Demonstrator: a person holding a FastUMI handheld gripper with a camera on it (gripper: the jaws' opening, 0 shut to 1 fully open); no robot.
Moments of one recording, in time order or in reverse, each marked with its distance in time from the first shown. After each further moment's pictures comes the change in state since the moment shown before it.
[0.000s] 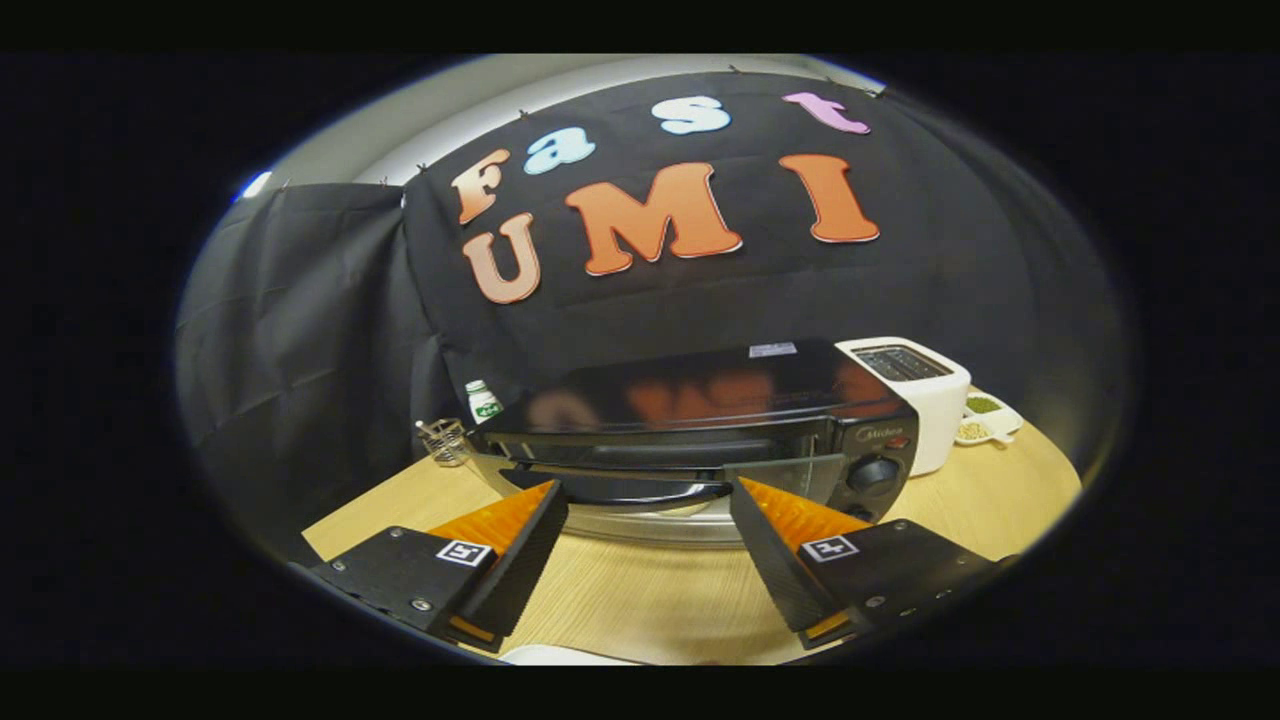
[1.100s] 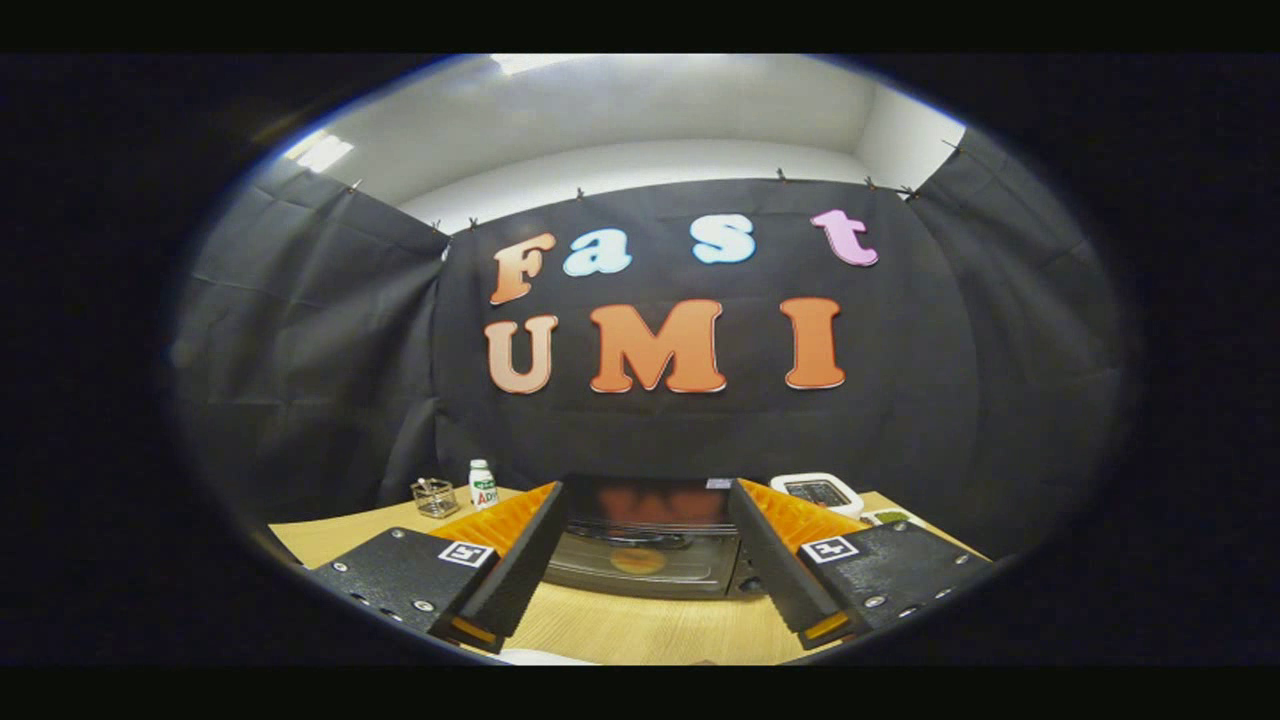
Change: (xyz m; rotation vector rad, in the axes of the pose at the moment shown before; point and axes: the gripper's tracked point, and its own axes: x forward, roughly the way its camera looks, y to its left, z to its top) arm -0.149 0.015 0.119 -0.162 -0.394 -0.062
